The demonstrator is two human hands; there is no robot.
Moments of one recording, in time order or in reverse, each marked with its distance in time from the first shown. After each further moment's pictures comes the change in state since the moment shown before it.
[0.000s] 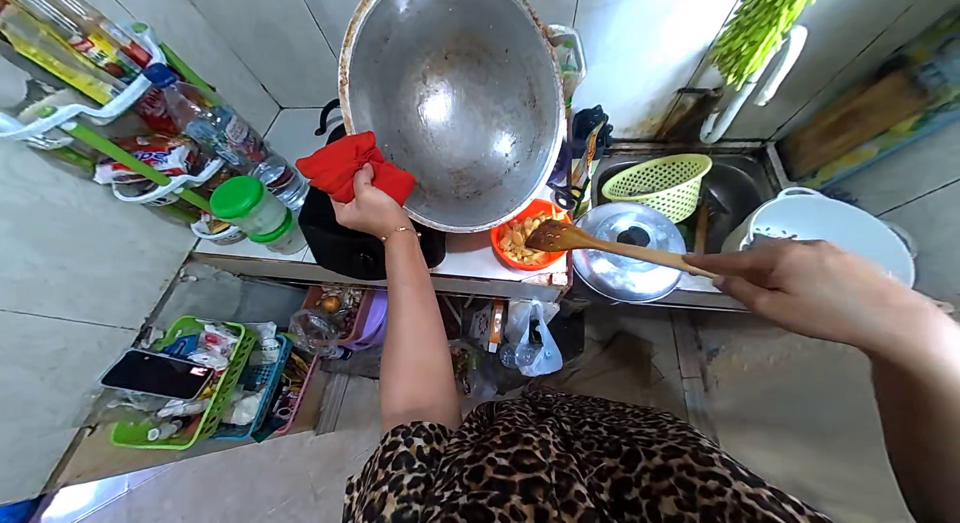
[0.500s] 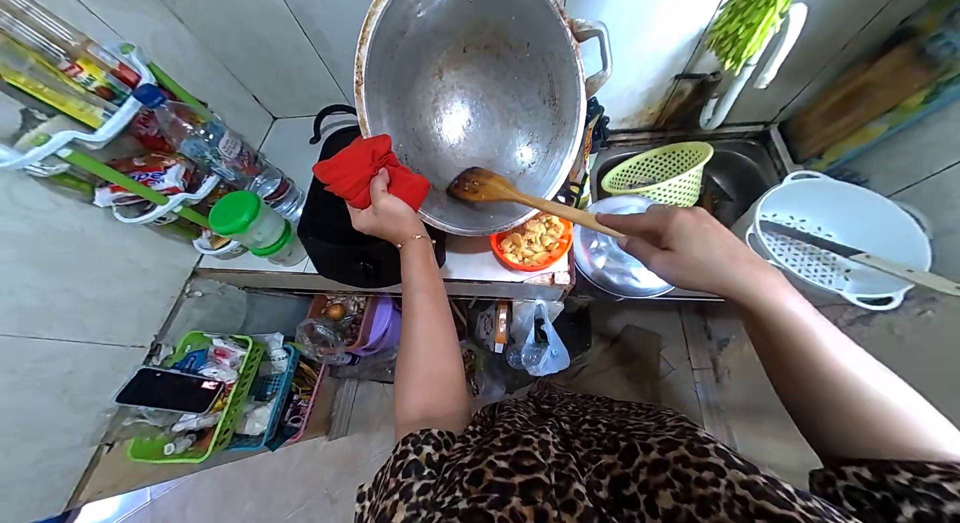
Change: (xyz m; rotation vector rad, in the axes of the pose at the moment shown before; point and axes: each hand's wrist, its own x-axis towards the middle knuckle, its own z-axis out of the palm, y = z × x) left_hand -0.023 -0.003 0.010 -0.065 -0.073 0.039; right_hand 0.063 -0.050 0.029 0.219 0.181 -0.238
